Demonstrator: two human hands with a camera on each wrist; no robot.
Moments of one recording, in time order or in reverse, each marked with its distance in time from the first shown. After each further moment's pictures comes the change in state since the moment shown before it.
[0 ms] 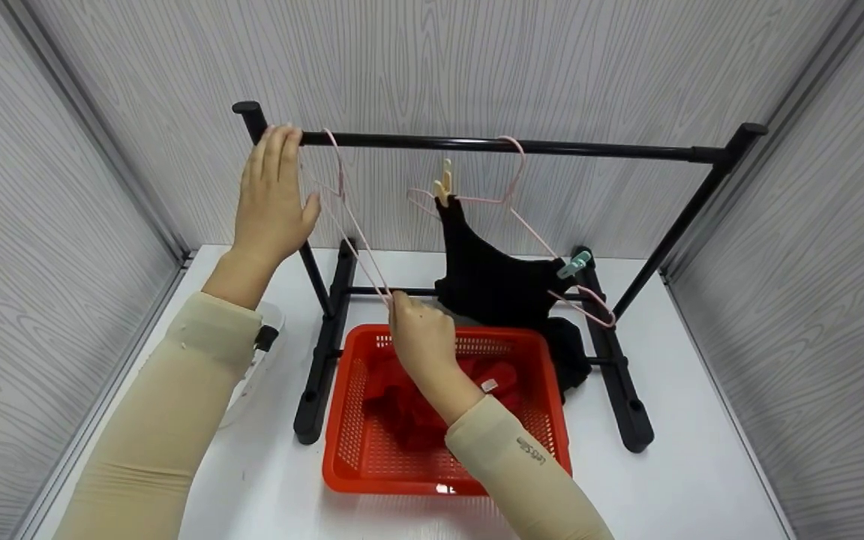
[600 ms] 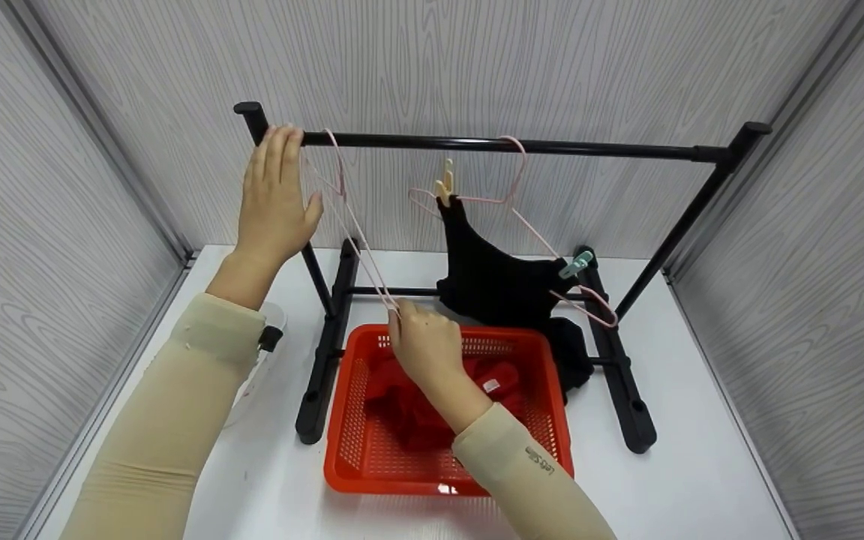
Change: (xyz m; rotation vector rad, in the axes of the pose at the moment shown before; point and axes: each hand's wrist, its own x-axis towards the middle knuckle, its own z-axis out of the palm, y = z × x) left_hand -0.001 -0.001 0.003 0.011 0.023 -0.003; right_hand -0.009 0.001 -0.007 0.027 -0.017 -0.020
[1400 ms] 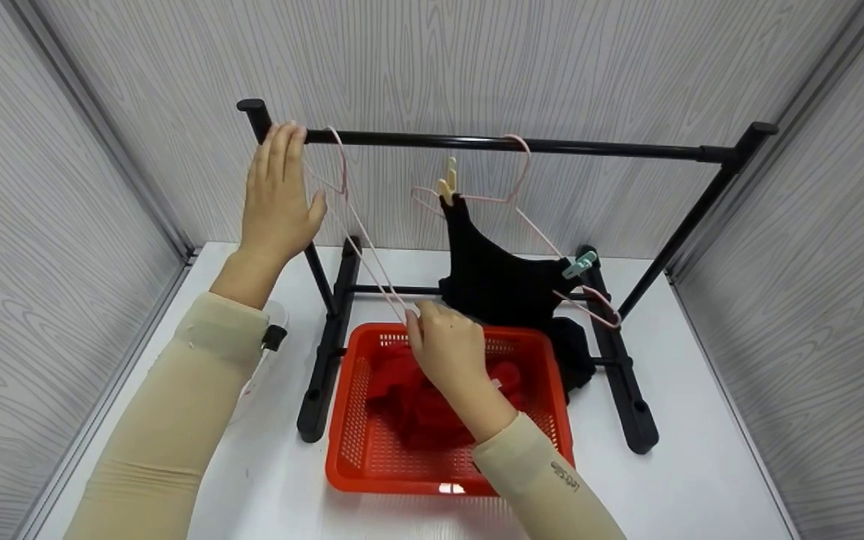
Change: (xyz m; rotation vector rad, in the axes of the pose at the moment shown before) left_hand 0.000 0.006 -0.001 -0.017 -0.006 -0.011; right_hand -0.007 0.013 -0.031 0.048 0.003 0.005
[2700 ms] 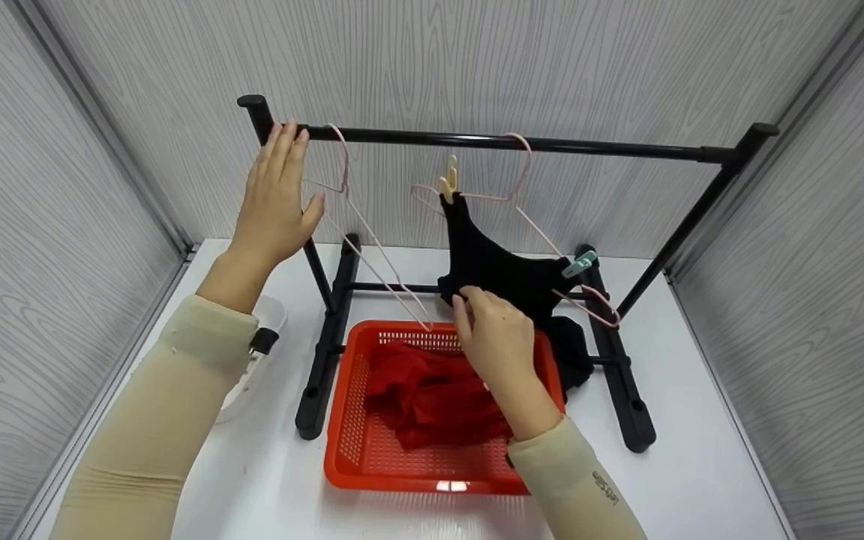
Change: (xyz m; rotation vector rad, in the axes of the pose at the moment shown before) left_hand -0.009 -0.001 -0.011 -0.097 -0.027 0.084; right_hand -0.003 0.039 -0.043 -0.003 0.095 0.040
